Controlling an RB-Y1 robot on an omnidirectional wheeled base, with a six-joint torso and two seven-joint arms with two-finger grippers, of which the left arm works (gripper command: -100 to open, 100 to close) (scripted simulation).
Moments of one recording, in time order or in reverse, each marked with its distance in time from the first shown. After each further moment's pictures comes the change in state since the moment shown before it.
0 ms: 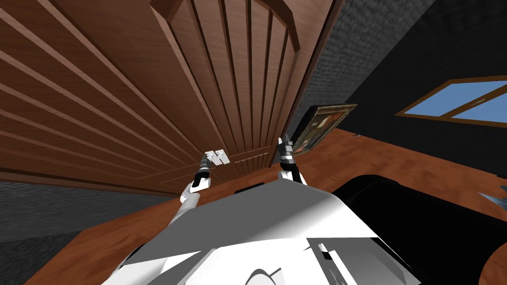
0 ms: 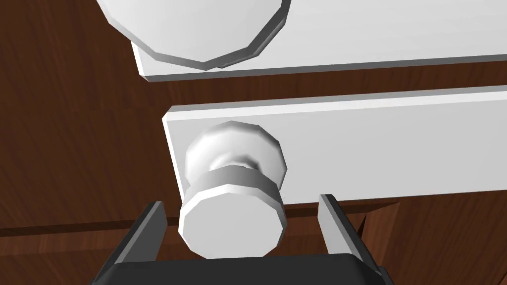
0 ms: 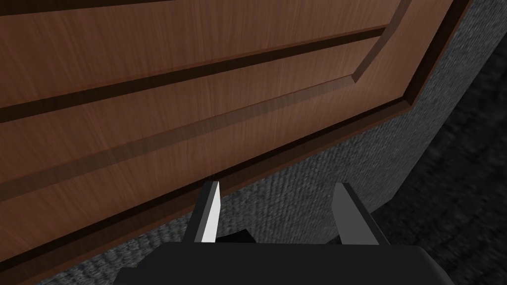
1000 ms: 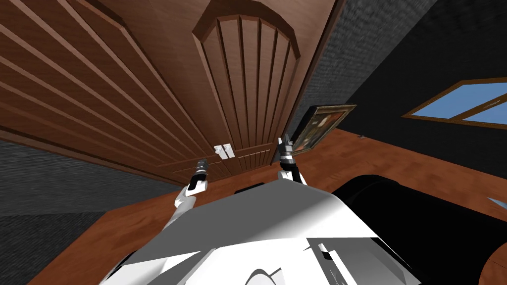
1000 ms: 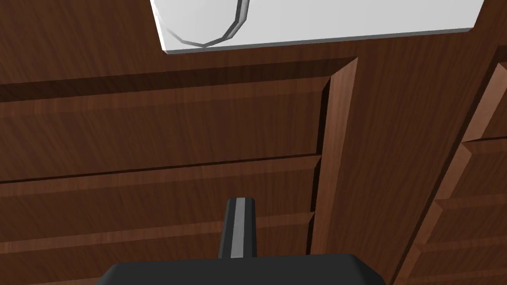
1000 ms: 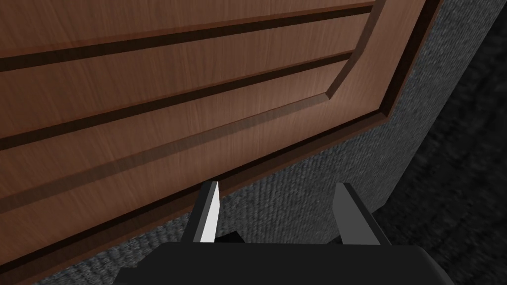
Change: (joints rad) arm 0.025 0.036 0.012 0.013 0.005 0.001 0.013
